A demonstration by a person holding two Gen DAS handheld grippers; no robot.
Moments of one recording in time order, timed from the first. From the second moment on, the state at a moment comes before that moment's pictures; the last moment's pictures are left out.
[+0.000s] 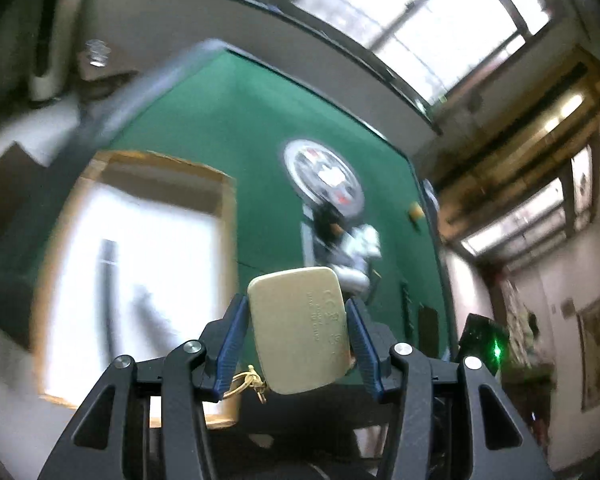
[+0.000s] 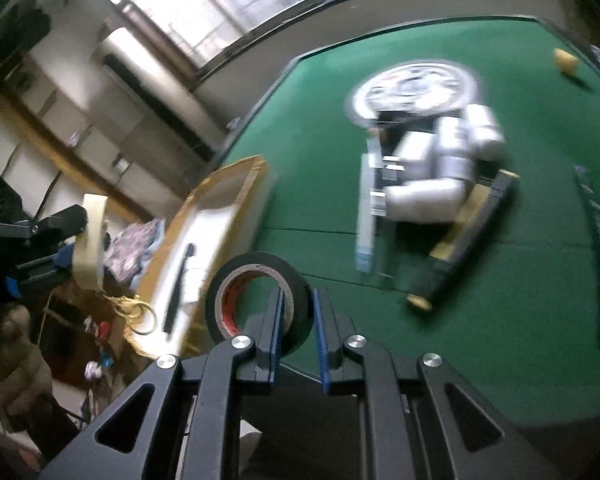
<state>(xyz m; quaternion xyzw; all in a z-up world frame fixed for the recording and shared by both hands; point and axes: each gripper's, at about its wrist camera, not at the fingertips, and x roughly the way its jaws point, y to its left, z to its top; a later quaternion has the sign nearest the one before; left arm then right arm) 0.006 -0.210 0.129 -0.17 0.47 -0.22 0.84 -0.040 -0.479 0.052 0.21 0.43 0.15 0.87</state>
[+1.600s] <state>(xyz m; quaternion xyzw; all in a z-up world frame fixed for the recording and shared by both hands) 0.047 -0.144 0.012 -0.04 0.55 -0.06 0.83 0.087 -0.292 0.025 0.01 0.48 0.14 0.87</state>
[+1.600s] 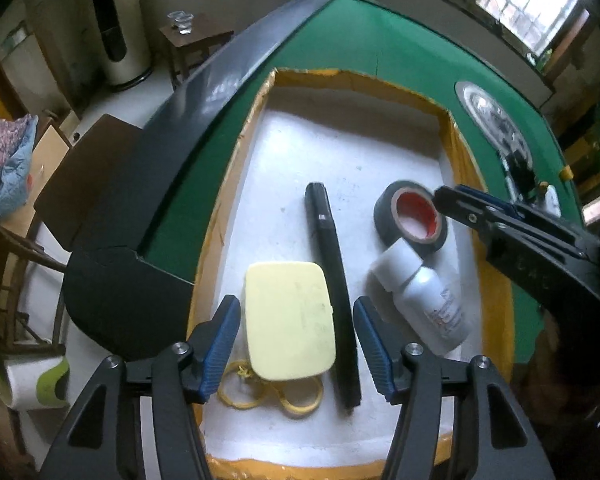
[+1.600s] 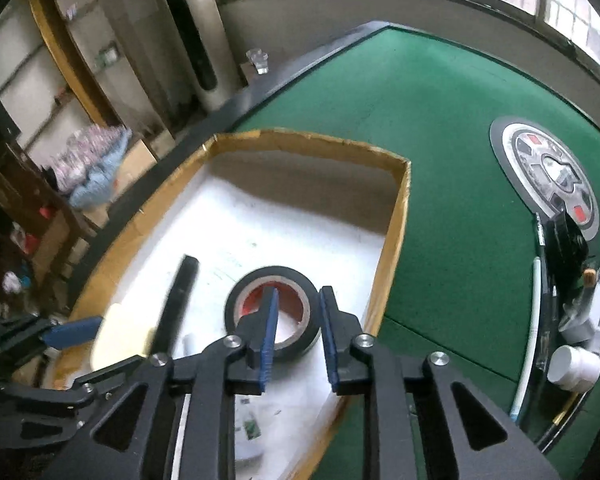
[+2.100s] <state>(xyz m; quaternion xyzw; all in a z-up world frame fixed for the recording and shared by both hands) -0.013 -0.250 0.081 -0.08 0.43 -0.17 0.89 -0.019 -0.446 0.060 0.16 0.40 0.19 0.88</state>
